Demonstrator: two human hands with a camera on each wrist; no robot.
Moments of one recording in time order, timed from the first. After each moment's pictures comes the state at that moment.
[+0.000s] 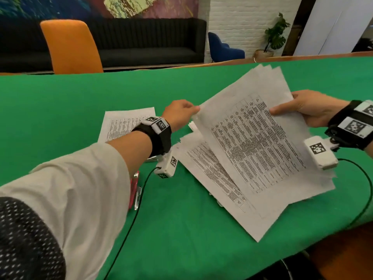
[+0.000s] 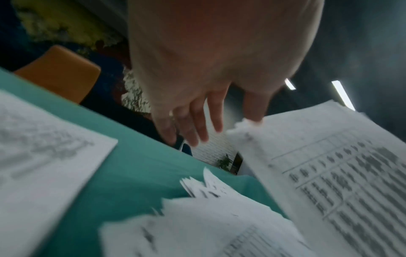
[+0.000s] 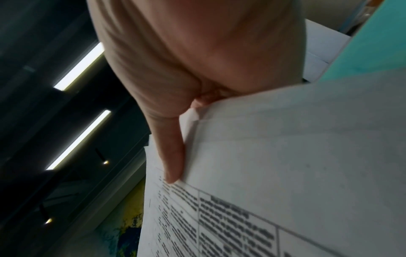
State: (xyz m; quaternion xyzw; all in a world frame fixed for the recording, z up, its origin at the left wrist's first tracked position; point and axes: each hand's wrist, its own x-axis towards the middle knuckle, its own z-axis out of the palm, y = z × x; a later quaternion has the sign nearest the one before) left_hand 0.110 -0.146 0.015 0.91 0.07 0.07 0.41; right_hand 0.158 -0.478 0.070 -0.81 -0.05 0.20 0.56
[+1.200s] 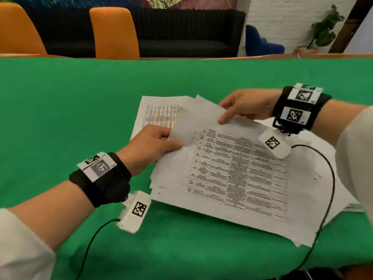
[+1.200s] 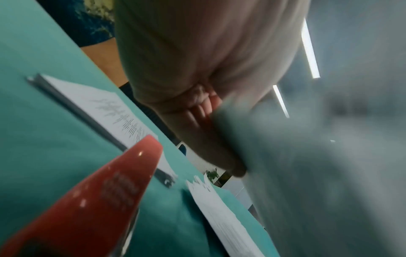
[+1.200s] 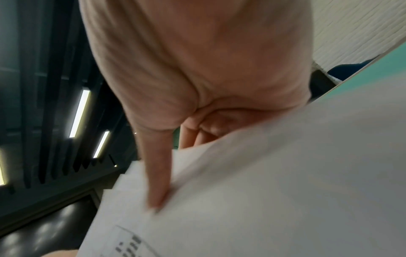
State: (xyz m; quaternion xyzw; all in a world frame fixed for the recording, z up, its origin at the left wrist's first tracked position) left_hand -0.069 -0.057 -0.020 0.79 0.11 0.01 0.60; right_hand 0.137 -0.267 0.048 -0.82 -0.27 0.38 0.33
